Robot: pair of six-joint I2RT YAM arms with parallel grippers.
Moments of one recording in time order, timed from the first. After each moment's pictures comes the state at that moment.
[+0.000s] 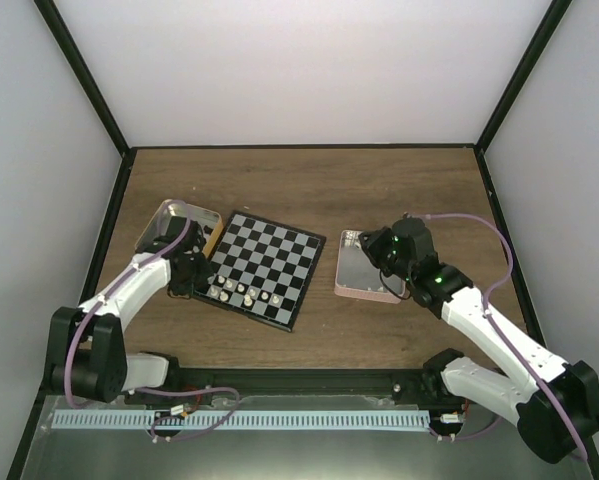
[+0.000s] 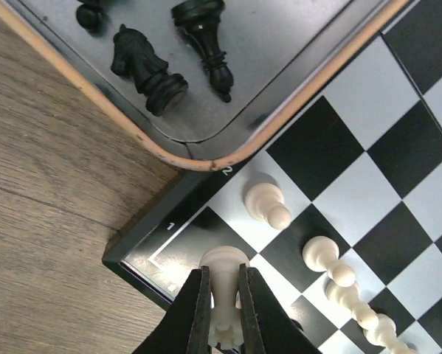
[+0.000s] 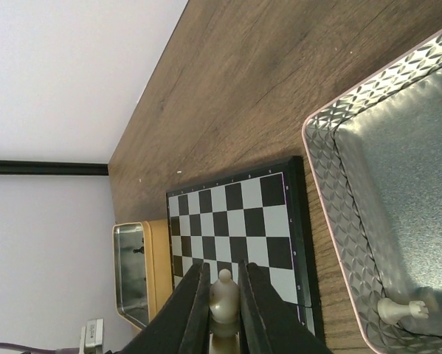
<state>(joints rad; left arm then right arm) -0.19 1.30 0.76 -0.74 0.02 -0.67 0.51 0.97 0.68 -0.24 -0.01 1.23</state>
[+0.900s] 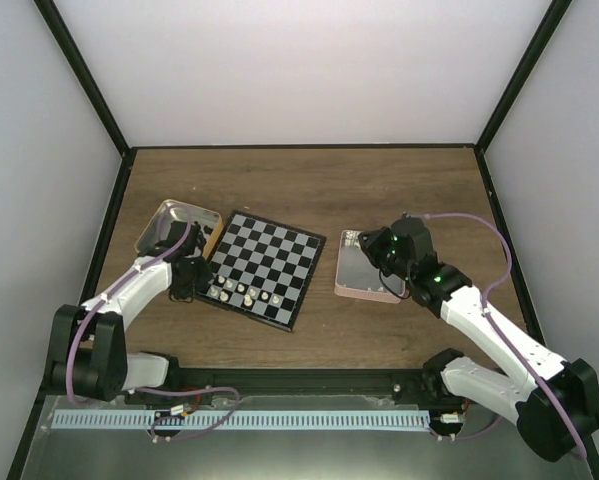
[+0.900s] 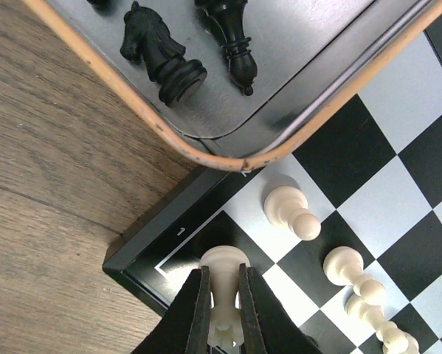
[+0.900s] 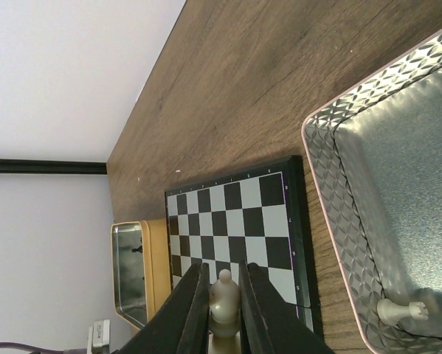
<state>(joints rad) -0.19 1.32 0.71 -0.69 0.01 -0.71 0.51 0.98 0.68 -0.23 -0.01 1.22</state>
